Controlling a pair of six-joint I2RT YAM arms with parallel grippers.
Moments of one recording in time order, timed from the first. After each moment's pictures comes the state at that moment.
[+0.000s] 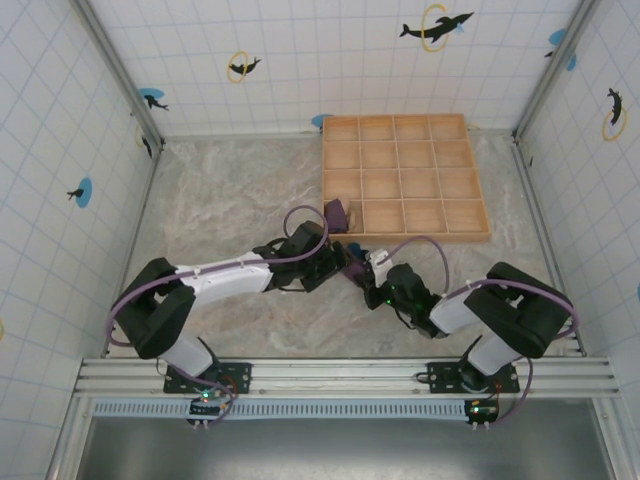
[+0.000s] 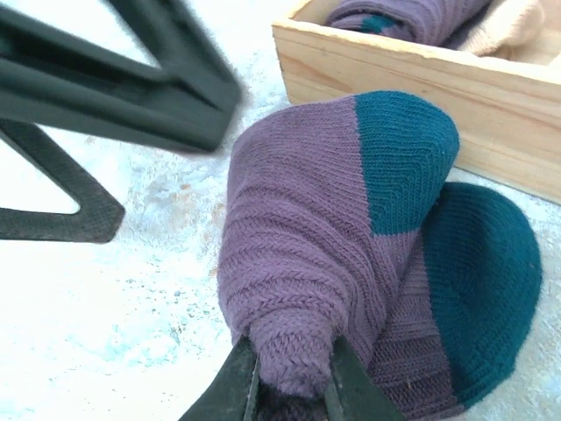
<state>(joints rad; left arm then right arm) -0.86 1.55 0.83 -0.14 0.16 -1.23 0.83 1.56 0.22 0.84 0.00 0.26</state>
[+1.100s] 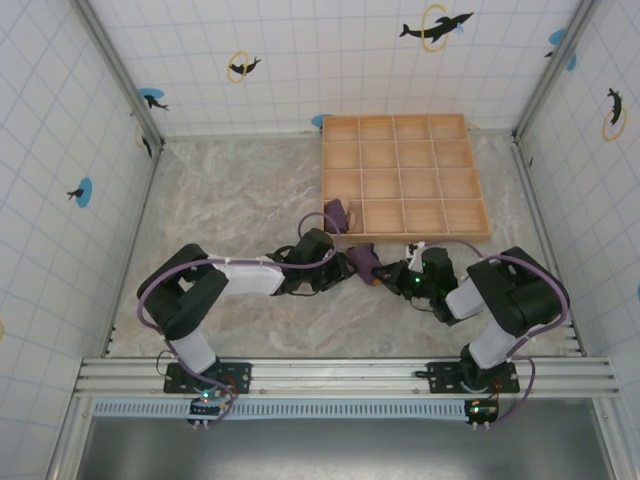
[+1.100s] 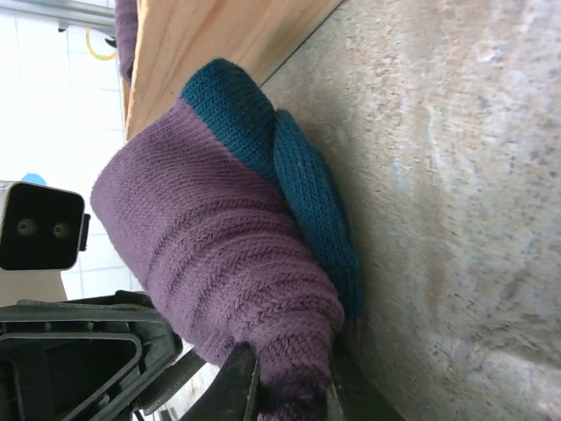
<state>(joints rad) -0.86 1.73 0.78 0.16 0.26 -1.12 0.44 1.65 0.20 0.89 -0.53 1.10</state>
